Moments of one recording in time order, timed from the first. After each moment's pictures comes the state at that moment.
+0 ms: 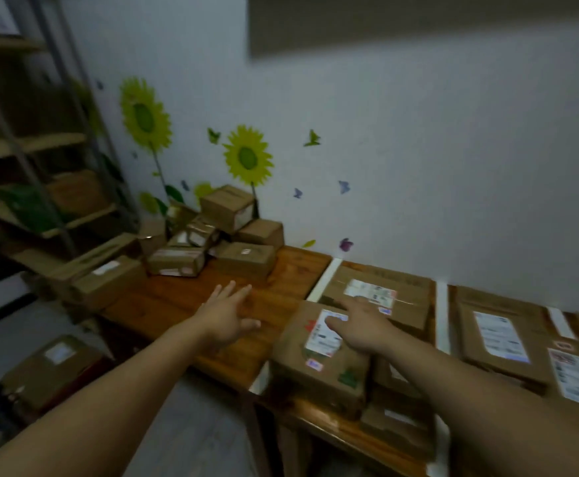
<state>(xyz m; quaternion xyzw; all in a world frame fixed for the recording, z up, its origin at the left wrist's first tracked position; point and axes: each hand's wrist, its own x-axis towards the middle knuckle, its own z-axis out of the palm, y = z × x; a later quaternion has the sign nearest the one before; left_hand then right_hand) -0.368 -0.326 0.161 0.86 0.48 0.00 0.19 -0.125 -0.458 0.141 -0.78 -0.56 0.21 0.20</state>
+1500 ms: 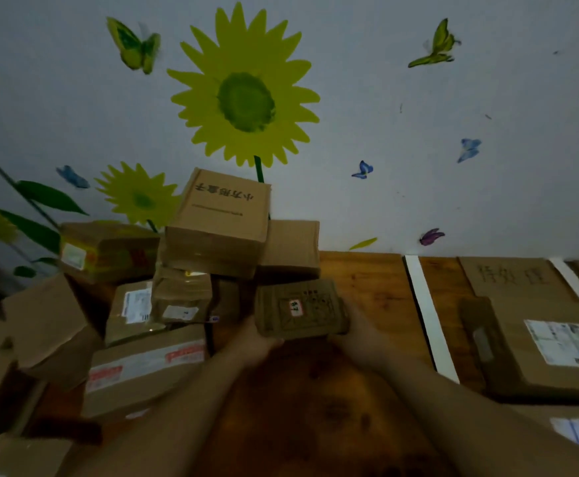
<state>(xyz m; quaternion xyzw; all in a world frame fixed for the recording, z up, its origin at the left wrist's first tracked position) -0.335 0.199 0.014 0.72 0.42 -0.07 0.55 -0.192 0.040 0.014 -0.81 -0.30 0.34 0.37</state>
